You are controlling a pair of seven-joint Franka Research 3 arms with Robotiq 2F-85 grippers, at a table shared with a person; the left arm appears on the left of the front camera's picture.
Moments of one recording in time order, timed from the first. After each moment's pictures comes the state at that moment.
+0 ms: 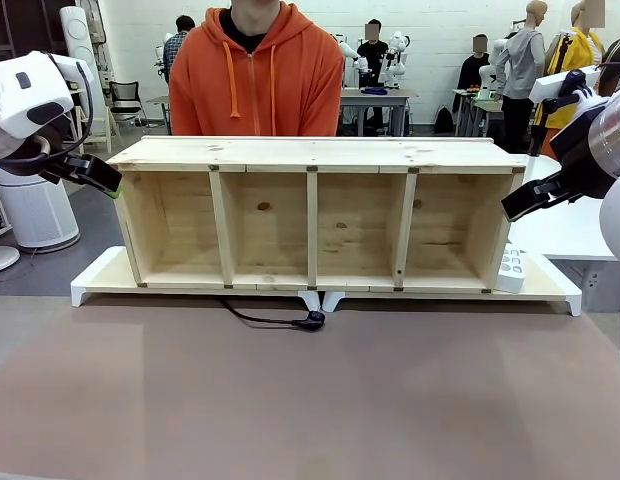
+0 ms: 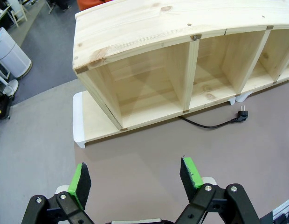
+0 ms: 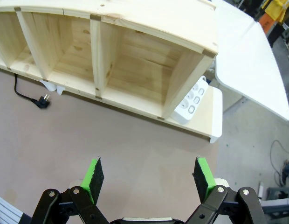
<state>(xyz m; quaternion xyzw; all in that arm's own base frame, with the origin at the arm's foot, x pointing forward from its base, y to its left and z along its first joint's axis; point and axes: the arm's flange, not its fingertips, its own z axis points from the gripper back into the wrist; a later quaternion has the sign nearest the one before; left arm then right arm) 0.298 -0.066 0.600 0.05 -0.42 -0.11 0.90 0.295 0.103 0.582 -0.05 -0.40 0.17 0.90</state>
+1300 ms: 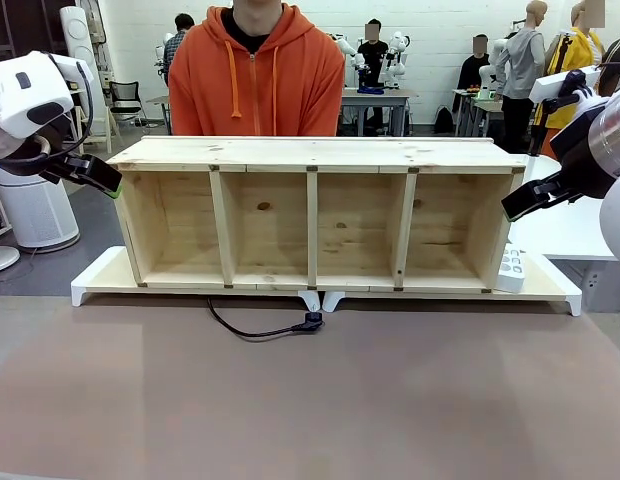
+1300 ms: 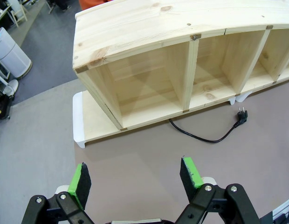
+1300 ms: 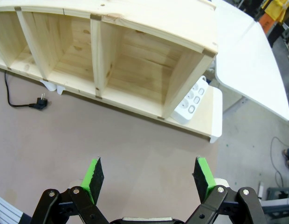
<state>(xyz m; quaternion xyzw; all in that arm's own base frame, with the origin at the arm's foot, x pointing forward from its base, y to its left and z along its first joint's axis) 0.298 -0.066 0.600 0.05 -0.42 -0.11 0.90 0.295 0.103 0.582 -0.05 -0.40 0.17 0.90</state>
